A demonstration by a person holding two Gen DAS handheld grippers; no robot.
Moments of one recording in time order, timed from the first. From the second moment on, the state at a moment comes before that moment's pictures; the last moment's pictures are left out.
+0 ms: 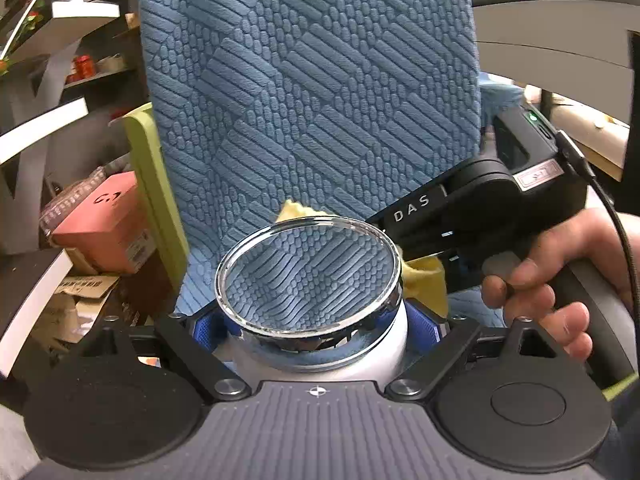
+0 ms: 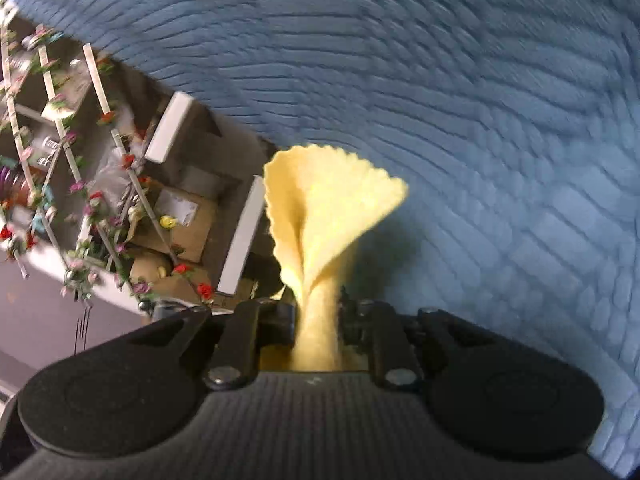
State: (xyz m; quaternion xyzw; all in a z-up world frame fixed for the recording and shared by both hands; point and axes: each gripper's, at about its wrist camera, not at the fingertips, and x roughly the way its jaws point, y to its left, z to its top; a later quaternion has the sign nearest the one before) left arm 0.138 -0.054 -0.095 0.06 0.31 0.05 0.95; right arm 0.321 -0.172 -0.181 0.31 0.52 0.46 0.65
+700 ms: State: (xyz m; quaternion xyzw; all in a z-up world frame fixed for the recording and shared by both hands) left arm 0.149 -0.025 -0.091 0.06 0.29 -0.07 0.95; right arm 0.273 -0.205 -0.164 0.41 0.48 0.35 0.69
